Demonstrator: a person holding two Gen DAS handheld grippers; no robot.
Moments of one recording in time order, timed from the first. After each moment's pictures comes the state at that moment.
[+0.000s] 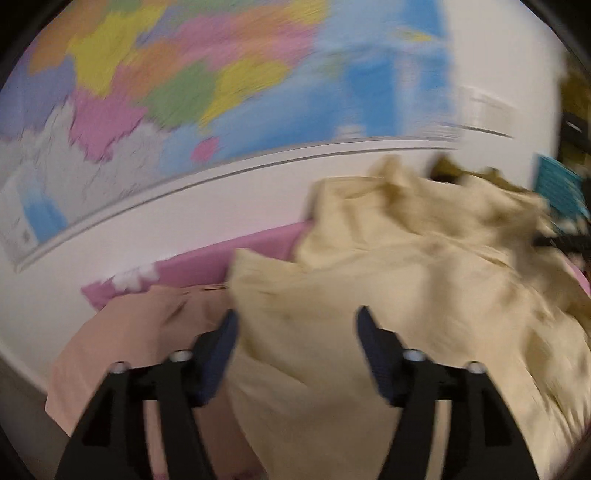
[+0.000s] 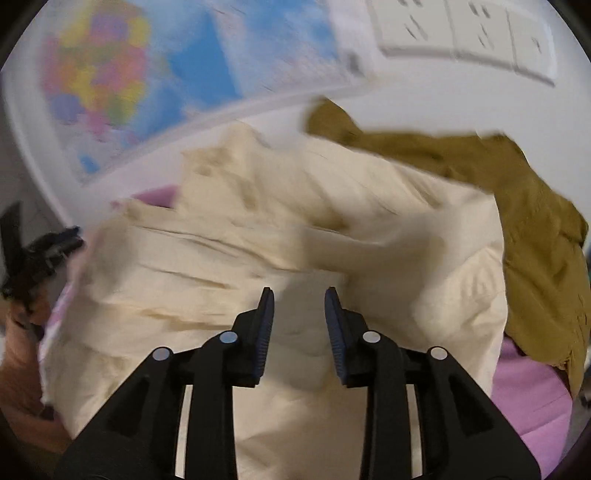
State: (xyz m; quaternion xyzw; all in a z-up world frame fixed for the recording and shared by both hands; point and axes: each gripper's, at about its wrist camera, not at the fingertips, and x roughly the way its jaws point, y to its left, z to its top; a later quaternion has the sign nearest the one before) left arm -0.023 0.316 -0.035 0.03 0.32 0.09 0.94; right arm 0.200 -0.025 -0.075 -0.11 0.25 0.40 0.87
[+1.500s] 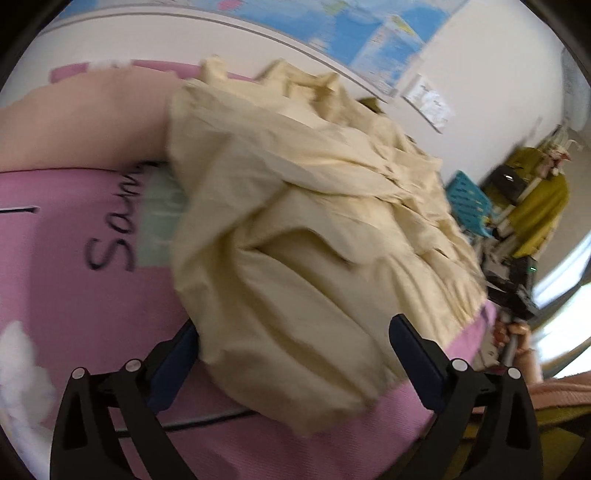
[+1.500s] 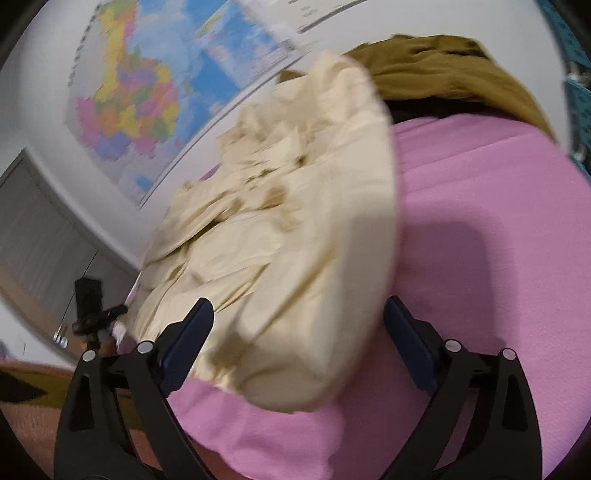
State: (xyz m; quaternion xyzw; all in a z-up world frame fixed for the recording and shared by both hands) left arm -0.182 0.287 -0.142 -0.24 0.38 -0.07 0.89; right arm 0.102 -0.193 -0.181 0.05 0.30 0.46 0.83
